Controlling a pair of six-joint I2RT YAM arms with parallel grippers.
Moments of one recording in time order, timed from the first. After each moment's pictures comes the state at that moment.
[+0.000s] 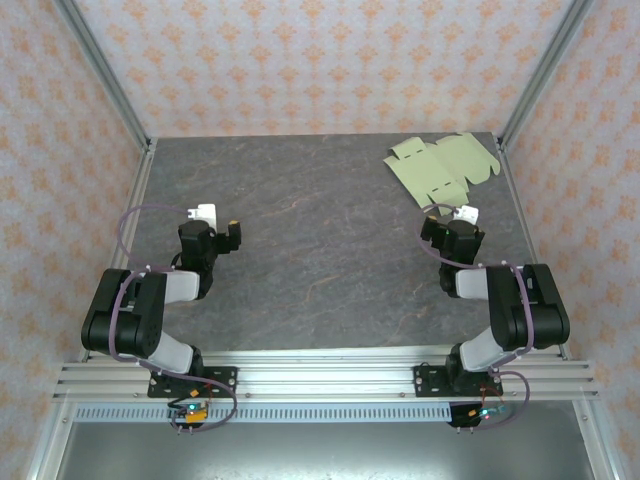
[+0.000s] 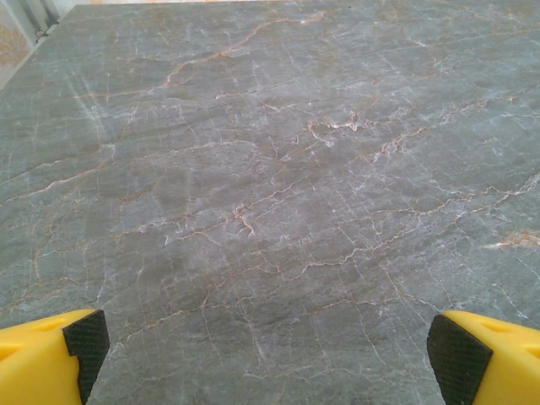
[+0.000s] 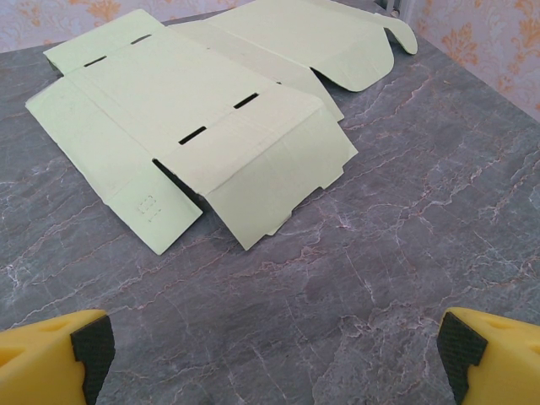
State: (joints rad) left arm -0.02 1.50 0.42 0.61 -0.16 -0.05; right arm 0.03 1.53 0.41 0.68 0.25 0.18
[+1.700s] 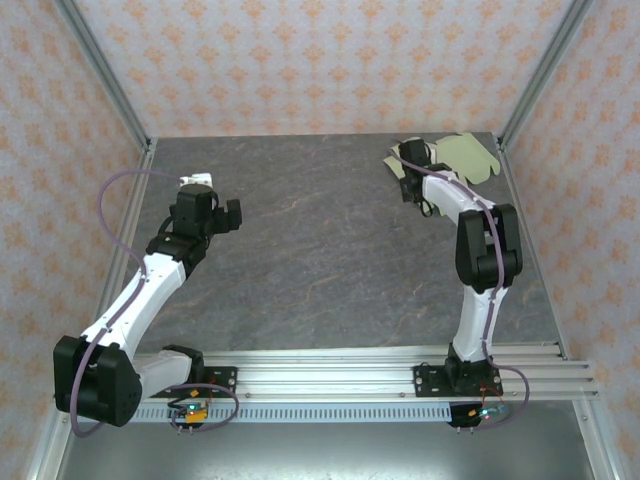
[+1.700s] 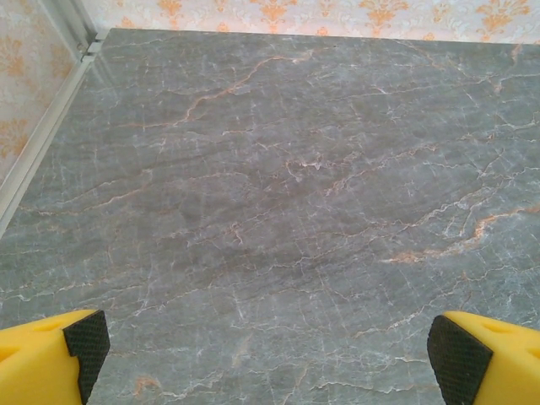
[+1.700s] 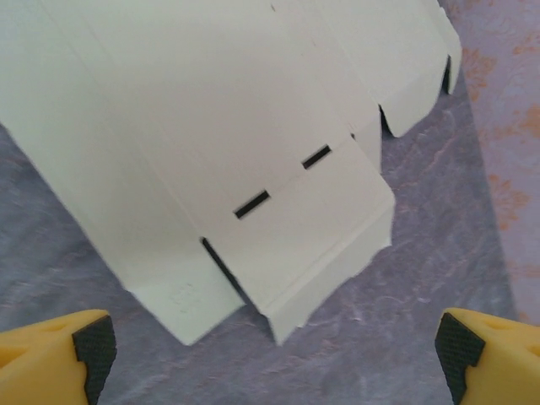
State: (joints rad) left arm -0.16 1.15 0.85 -0.33 -0.30 -0.20; right arm 0.20 1.99 1.51 -0.58 0.59 0.04
